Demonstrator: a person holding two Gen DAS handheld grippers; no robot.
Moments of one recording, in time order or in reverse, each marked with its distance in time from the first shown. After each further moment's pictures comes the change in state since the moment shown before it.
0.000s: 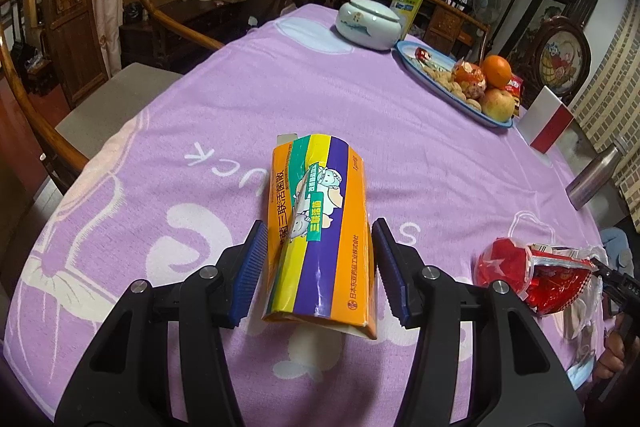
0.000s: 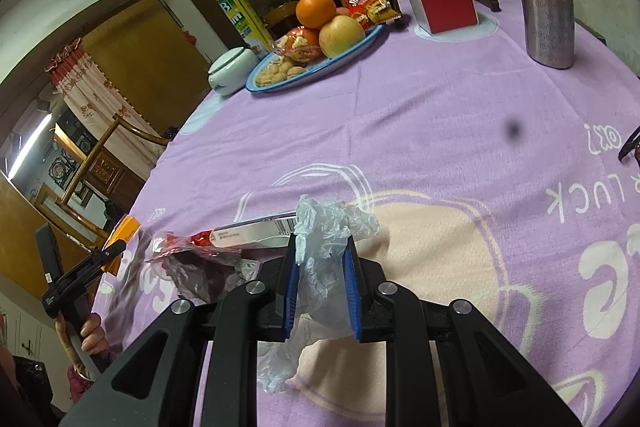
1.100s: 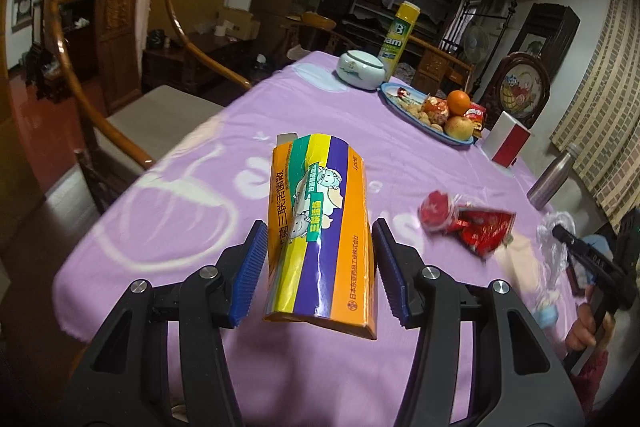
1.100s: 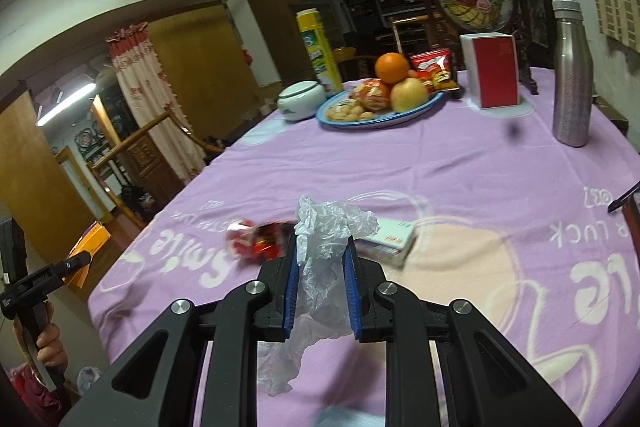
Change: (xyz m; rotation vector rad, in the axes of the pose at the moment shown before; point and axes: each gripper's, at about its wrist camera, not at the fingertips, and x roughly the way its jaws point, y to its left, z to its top) left arm -0.165 0.009 -0.082 -0.024 -0.155 0.004; right arm -0.067 0.062 -0.044 -0.222 -0.181 0.089
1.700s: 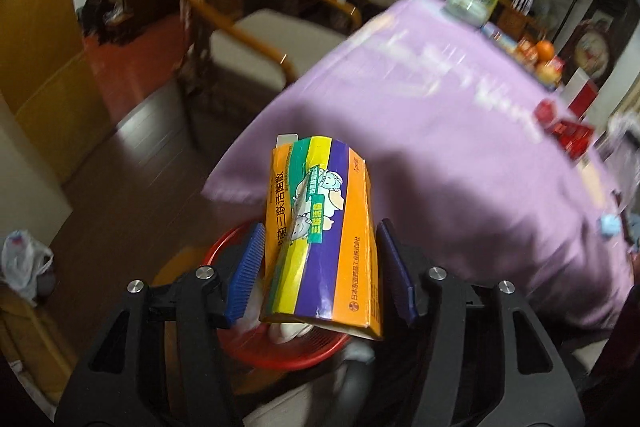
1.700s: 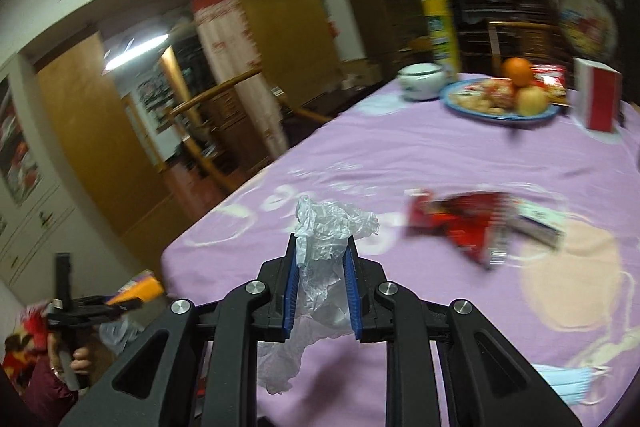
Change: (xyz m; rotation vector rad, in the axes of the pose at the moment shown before) left arm -0.072 0.154 -0.109 -0.093 0.246 0.228; right arm 0.000 0.166 -0.031 -0.202 0.105 0.229
